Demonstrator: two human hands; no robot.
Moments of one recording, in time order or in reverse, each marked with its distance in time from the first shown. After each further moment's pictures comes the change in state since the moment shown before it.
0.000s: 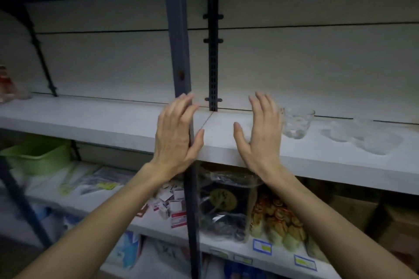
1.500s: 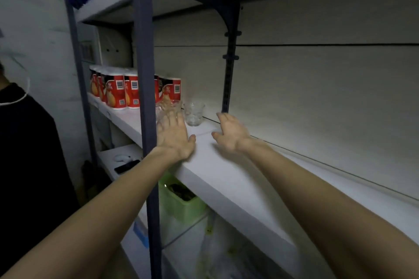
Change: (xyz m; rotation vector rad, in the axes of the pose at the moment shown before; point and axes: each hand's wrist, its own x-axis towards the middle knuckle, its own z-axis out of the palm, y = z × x) left_hand -0.109 -0.765 -0.167 0.756 -0.717 -0.969; right_hand 0.219 -0.484 0.730 0.193 -0.929 -0.272
